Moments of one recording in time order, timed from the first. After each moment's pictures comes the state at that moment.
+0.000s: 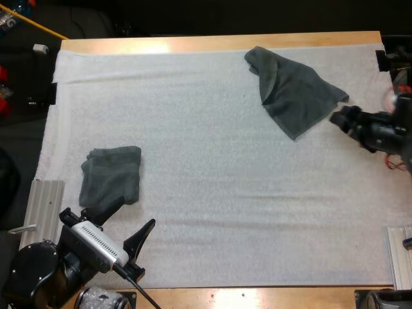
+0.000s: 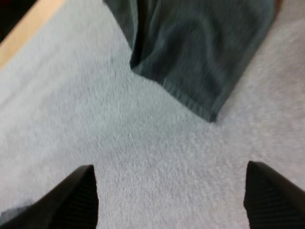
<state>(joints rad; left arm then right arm) -0.23 0.28 -0.81 0.99 0.39 -1.65 0.04 1.29 -0.98 0.66 -0.38 -1.24</state>
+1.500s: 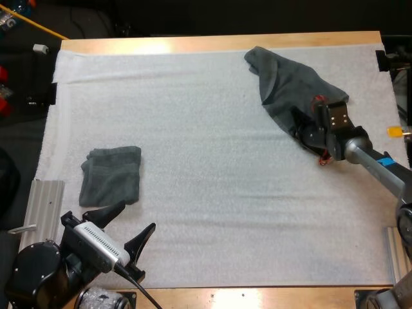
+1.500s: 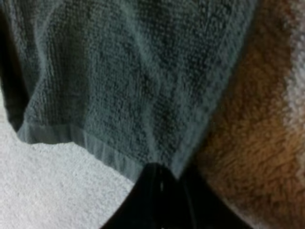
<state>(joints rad) -0.23 0.28 -0.81 1.04 0.39 -1.65 0.23 1.83 -0.98 0.17 -0.19 -0.79</state>
